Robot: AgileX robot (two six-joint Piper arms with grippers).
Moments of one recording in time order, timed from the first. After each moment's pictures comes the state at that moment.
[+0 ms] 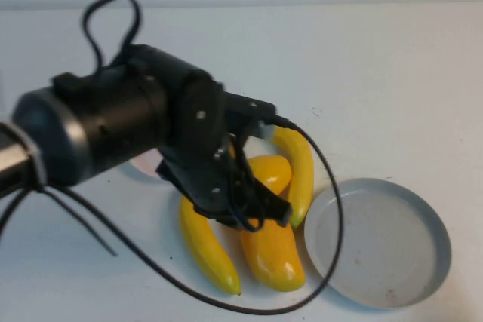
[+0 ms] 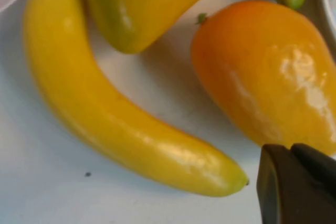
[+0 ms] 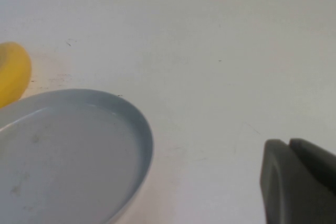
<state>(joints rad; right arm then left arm) 0.02 -0.01 0.03 0.15 0.35 -0.08 -0.73 1.65 -1.28 -0.06 0.99 -0.19</state>
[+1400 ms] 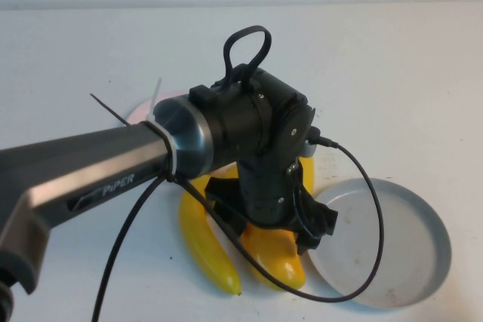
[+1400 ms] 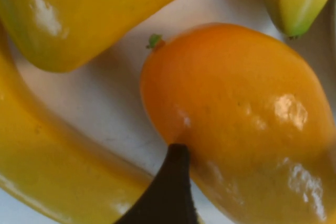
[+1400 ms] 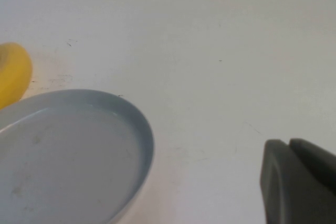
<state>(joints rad) 0.02 -0.01 0.03 0.15 0.35 -0.08 -0.85 1.92 -1.50 0.00 1.09 -0.44</state>
